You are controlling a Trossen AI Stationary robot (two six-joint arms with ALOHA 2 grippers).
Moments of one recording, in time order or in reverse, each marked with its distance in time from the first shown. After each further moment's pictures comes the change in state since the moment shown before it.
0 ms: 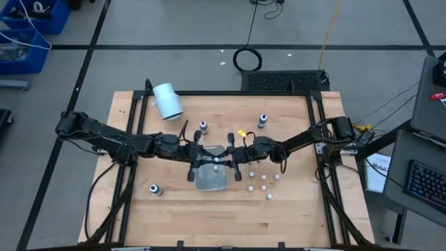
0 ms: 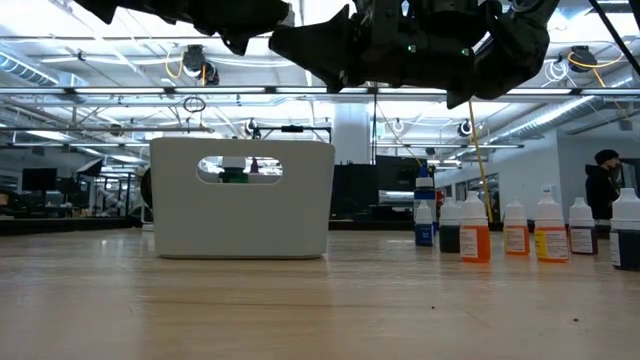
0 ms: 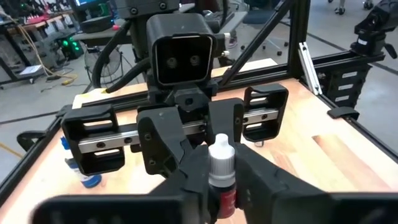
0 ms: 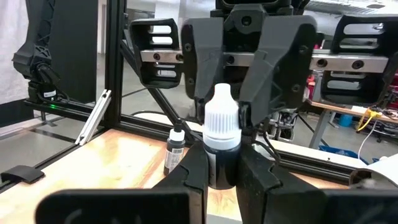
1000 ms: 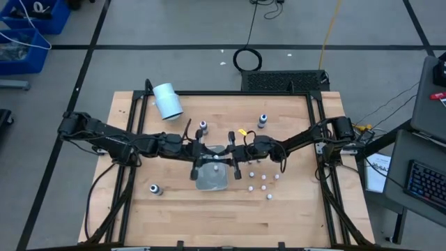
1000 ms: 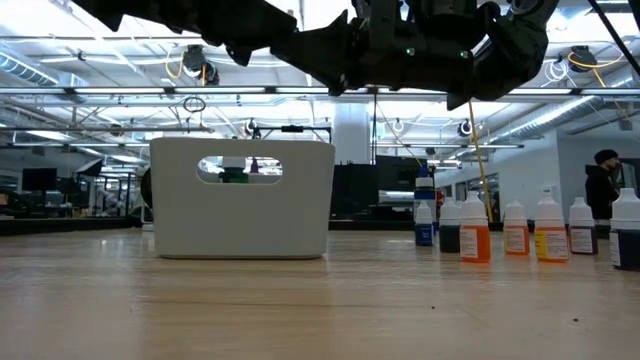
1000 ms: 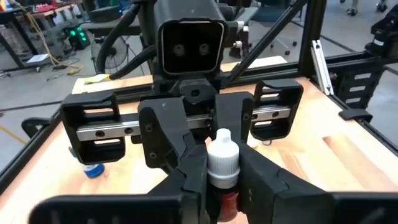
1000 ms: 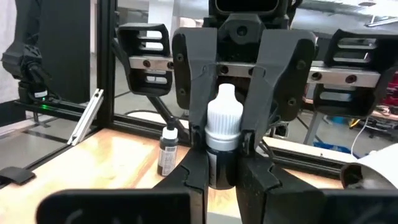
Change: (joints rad) left arm 0.033 0.046 0.001 0.031 -0.015 -0.039; right arm -0.002 0.001 -0.003 0.006 0.006 0.007
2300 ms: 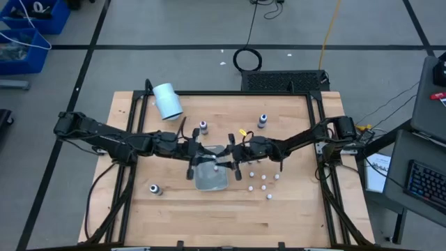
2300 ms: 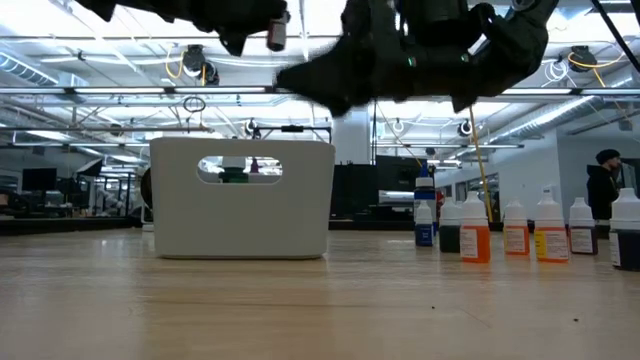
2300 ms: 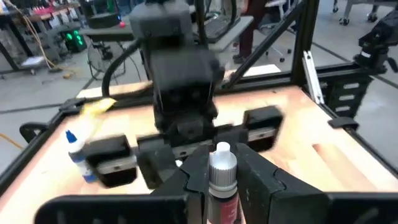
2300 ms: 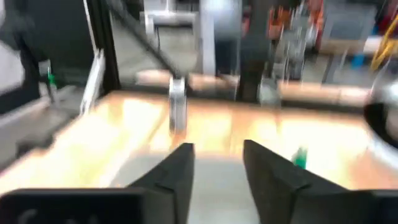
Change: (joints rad) left arm -0.015 -0.078 0.001 -0.061 0.015 -0.020; right arm -0.007 -0.029 -0.003 -0.213 -0.002 0.106
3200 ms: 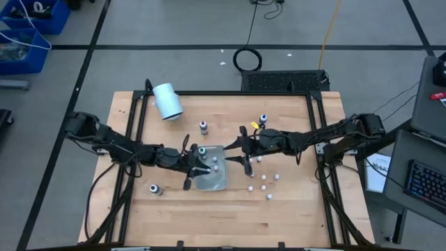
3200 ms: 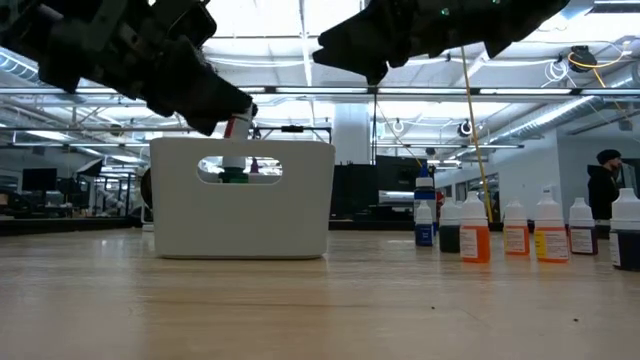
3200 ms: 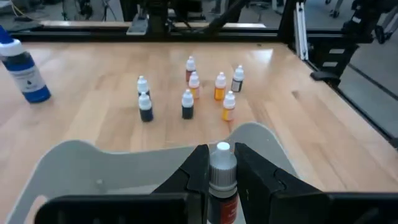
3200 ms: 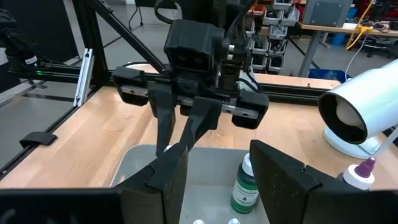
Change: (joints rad) left arm -0.083 0.160 -0.278 0.350 -0.025 -0.170; right arm 0.002 -0.309 0.002 -0.425 0.079 -0.012
